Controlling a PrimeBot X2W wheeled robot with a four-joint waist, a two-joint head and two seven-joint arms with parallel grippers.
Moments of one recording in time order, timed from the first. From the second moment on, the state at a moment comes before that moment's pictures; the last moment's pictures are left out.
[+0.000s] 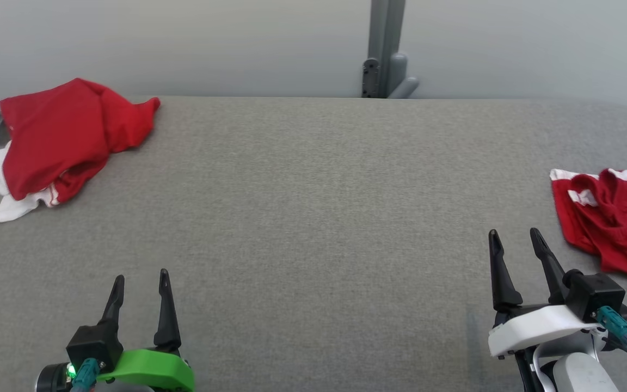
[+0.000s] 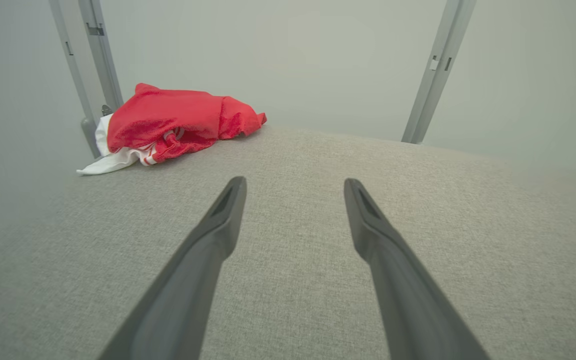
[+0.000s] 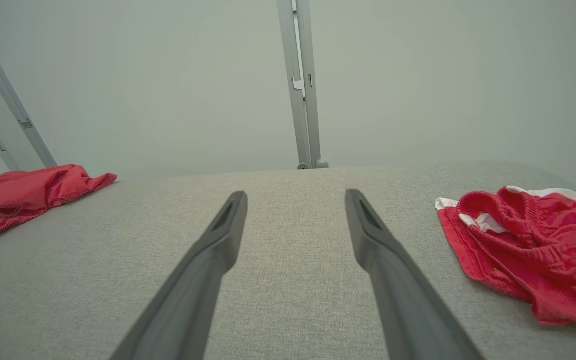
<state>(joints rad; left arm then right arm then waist) -0.02 0.05 -0.05 0.26 -0.21 0.00 -0.26 -0.06 -0.05 0.01 0.20 0.19 0.13 -0.26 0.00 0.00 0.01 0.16</state>
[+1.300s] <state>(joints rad) -0.04 0.05 -0.04 0.23 -0.24 0.02 -0.26 -0.09 -0.05 0.02 0.17 0.17 0.13 -0.26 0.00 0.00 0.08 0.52</state>
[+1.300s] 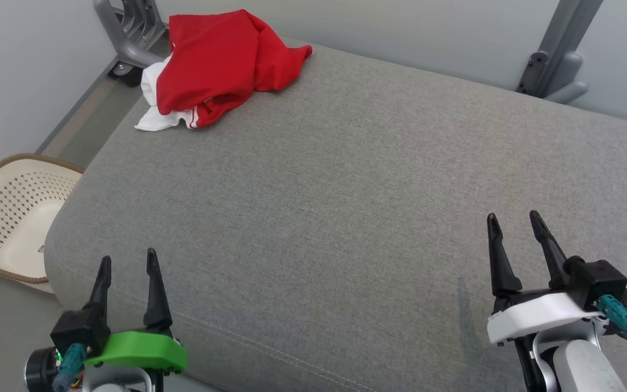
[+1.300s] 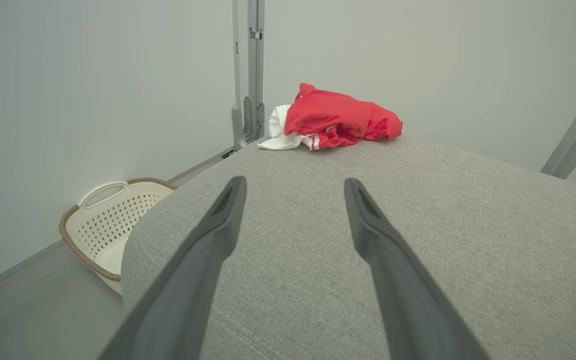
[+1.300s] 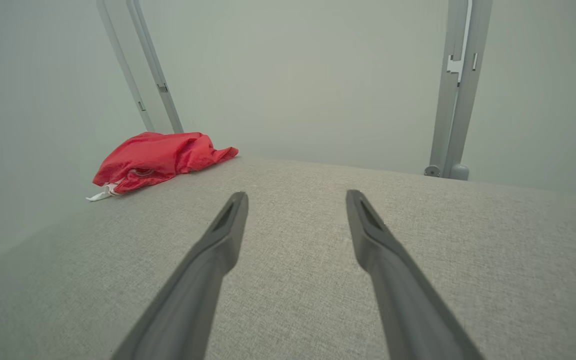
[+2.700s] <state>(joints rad) -1.10 0.50 0.00 1.00 -0.22 -0.05 0.00 -0.25 -0.10 0.05 -0.36 0.04 0.13 -0.11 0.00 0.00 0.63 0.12</state>
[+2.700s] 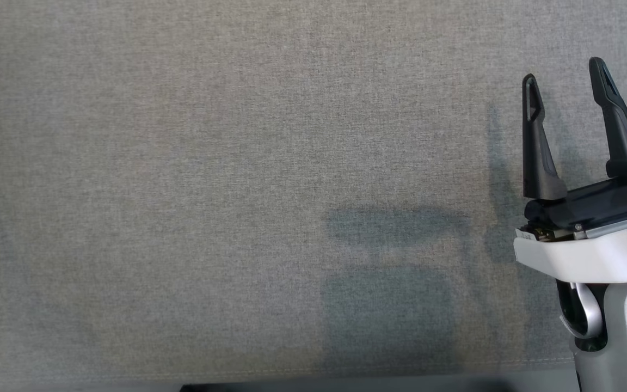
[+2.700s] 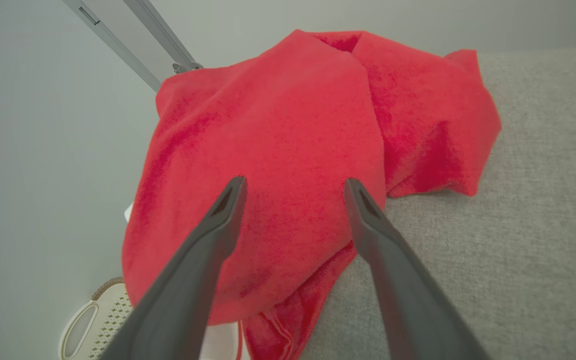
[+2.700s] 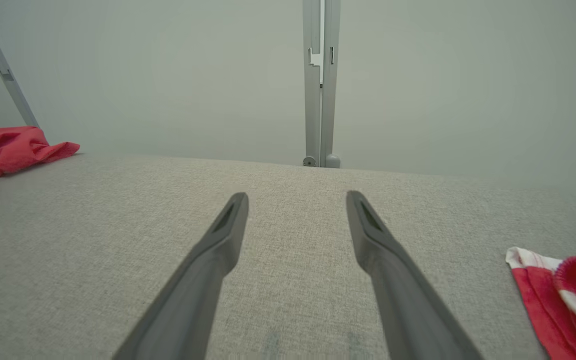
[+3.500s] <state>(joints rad) -1.20 0.53 -0.07 1.12 -0.18 0.01 -0.07 -0.27 -0.10 0.06 -0.37 0.02 0.13 -0.13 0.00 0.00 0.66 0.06</state>
